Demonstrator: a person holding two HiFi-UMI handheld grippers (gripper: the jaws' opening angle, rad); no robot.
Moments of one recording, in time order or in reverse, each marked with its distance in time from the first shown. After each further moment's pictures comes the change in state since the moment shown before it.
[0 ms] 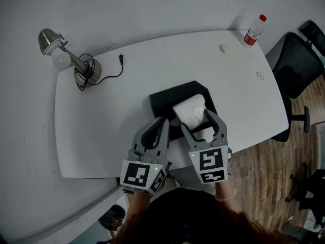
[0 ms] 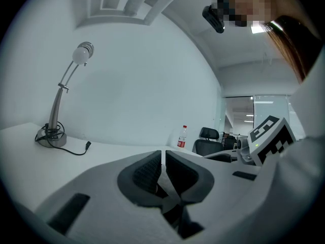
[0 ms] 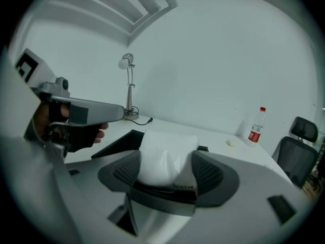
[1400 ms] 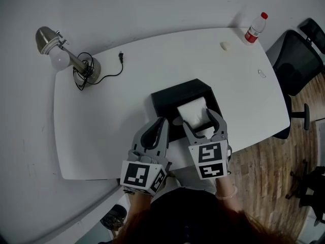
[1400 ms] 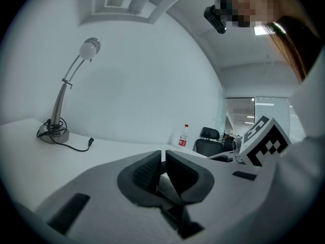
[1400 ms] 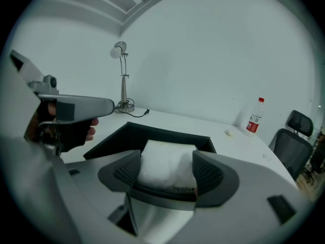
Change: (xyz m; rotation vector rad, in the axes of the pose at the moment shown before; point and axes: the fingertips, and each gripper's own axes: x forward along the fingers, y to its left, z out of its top) left arm -0.005 0.013 -0.008 -0.026 0.012 0.000; right arm 0.014 0.002 -0.016 0.046 0.112 -0.036
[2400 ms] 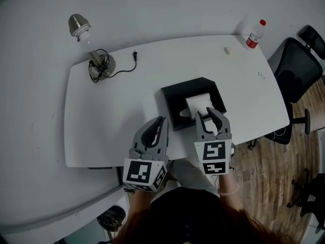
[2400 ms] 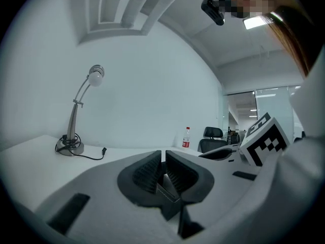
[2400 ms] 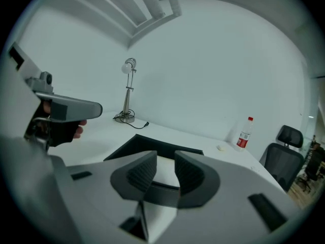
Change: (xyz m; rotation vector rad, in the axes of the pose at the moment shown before) left arm -0.059 -0.005 0.014 0.089 -0.041 0.069; right arm -0.044 0.011 0.019 -0.064 -0.160 -0.081
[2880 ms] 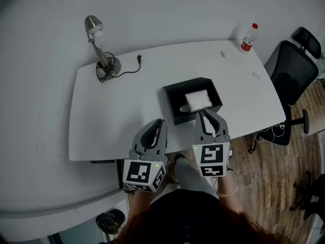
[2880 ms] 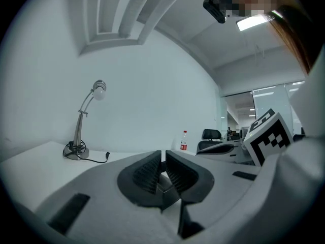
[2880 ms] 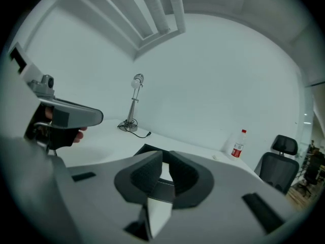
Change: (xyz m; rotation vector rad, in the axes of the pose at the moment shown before) left arm -0.048 -0.020 0.011 0.034 -0.044 0.011; right arm -0.053 0.016 0.020 -0.036 -0.114 -0.029
